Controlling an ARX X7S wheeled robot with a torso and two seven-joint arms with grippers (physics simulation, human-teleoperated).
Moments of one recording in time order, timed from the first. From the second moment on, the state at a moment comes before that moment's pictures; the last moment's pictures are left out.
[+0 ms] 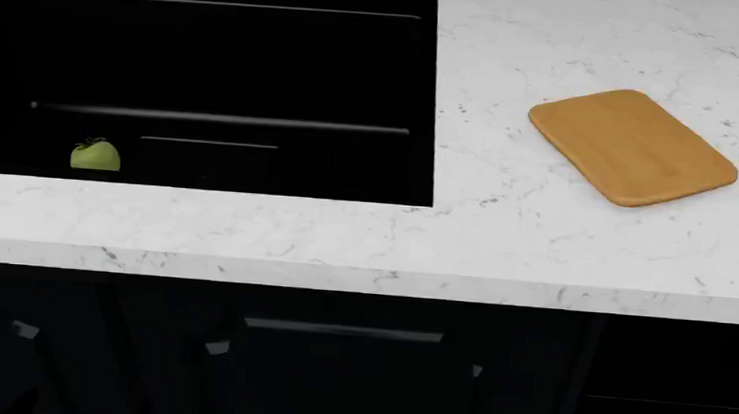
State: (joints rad) left arm 0.00 0.00 0.00 0.00 0.00 0.00 0.00; right arm 0.00 0.00 0.00 0.00 0.00 0.00 0.00
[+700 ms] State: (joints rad) left arm 0.01 -0.07 0.07 0.02 -0.07 0.03 -0.06; right arm 0.00 0.07 -0.10 -0.01 0.02 0.01 0.10
